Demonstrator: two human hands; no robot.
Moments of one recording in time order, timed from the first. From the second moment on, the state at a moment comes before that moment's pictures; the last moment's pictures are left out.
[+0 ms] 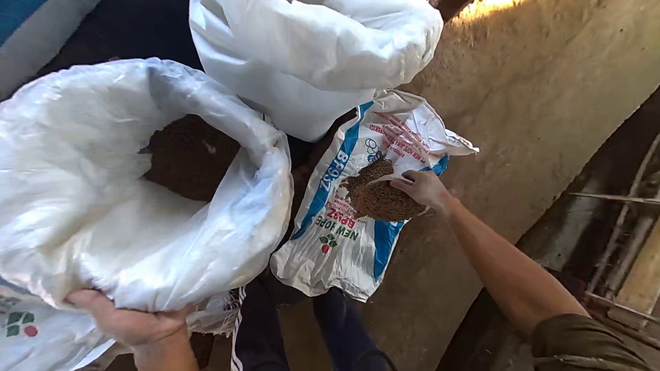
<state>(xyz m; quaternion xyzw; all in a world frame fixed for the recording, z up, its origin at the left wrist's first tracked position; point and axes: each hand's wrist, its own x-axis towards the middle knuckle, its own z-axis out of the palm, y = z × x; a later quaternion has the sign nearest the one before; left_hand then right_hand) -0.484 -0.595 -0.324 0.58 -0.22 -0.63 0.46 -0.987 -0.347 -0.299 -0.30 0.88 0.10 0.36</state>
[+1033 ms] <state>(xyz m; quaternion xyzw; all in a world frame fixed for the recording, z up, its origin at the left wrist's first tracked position) -0.464 -0.547 -0.288 0.39 -0.05 -0.76 0.51 -0.715 -0.797 -0.463 -0.67 0.64 0.18 0.32</state>
